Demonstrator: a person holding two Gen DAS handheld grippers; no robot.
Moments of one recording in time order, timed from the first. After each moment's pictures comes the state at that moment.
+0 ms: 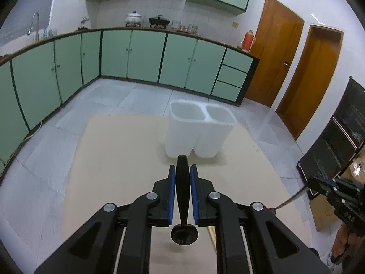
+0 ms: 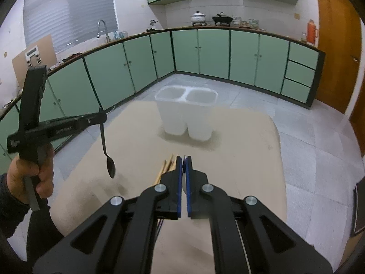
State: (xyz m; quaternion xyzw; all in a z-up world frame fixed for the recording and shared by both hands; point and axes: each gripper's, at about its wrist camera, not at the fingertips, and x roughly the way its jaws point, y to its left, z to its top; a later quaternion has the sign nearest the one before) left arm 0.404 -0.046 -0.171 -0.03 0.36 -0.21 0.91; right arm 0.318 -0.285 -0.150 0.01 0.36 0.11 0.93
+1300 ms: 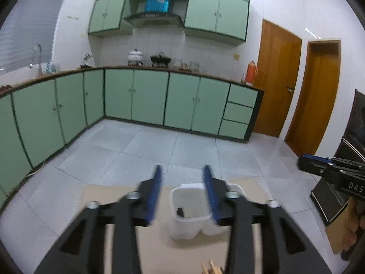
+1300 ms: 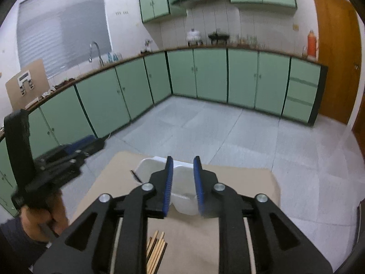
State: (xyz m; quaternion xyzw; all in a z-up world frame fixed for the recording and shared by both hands) left arm 0.475 -0.074 -0.111 -0.03 0.24 -0.18 0.95; right arm 0.433 -0.315 -0.081 0.03 0.29 0.10 0.95
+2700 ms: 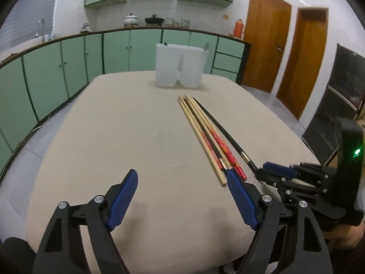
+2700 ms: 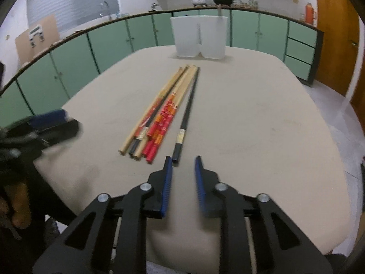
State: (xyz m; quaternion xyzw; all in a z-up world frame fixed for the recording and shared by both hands) left arm 0.199 -0.061 -0.290 0.01 0.35 -0.20 0.92; right arm 0.183 -0.248 -0.315 0.01 0.39 0.11 0.91
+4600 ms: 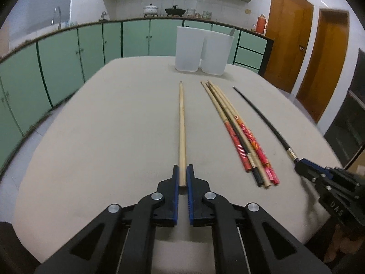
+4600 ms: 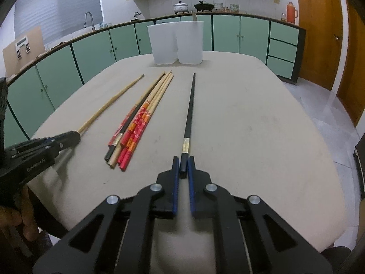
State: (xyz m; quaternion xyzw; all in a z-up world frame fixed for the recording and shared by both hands) left arm 0.228 -0.056 -0.317 -0.01 0.38 -0.14 0.91; right arm 0.187 -0.267 -0.316 0.03 0.37 0.05 0.93
